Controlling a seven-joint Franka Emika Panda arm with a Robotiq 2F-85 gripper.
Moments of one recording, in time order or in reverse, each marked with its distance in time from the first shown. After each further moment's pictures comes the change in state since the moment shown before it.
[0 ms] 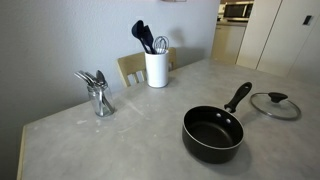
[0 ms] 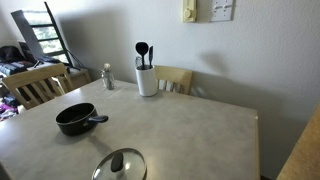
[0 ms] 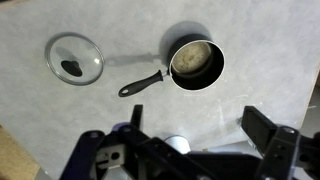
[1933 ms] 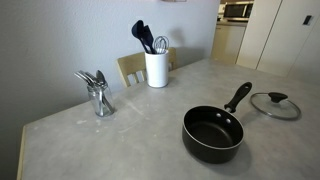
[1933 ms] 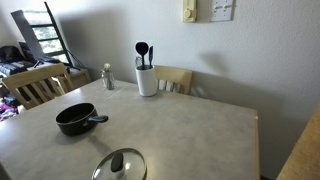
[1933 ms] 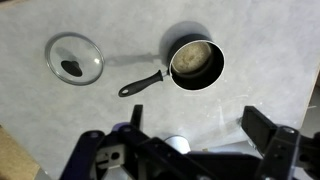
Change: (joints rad) arm 0.000 0.000 0.000 0.000 0.000 0.000 0.000
